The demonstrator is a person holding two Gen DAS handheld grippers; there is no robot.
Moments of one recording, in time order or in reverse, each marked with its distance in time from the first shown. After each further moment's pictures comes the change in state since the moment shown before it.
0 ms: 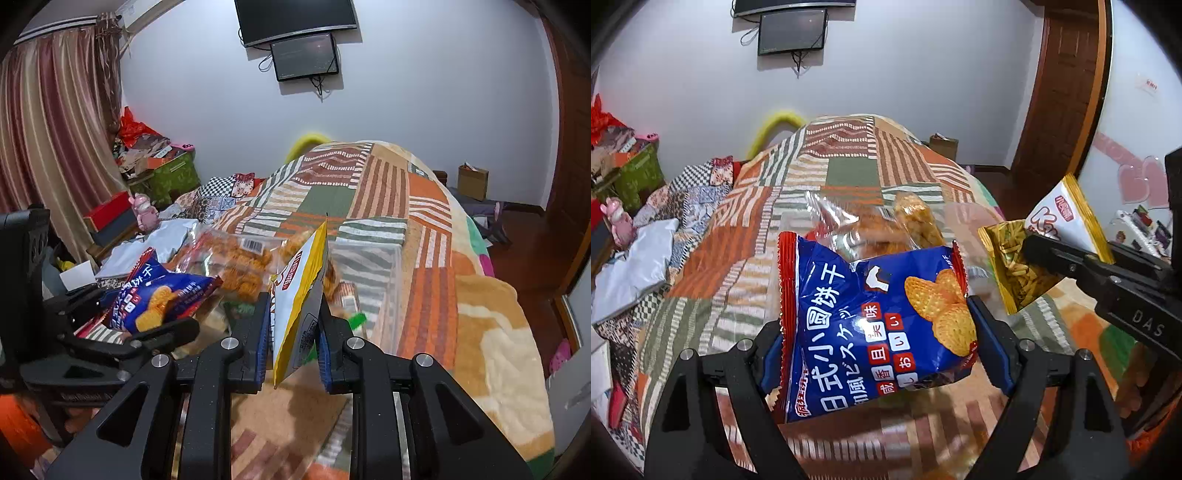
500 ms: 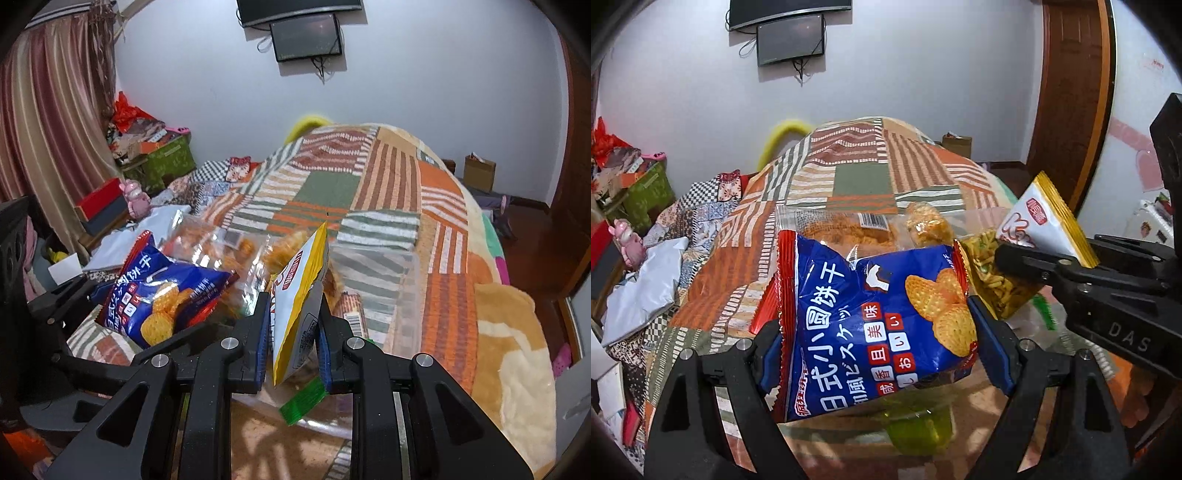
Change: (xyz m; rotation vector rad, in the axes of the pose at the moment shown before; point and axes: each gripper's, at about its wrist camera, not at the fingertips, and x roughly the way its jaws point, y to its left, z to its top) left arm 0.039 -0.006 0.013 0.058 -0.017 0.083; right arm 0.047 -0.006 0.006 0.000 0.086 0.008
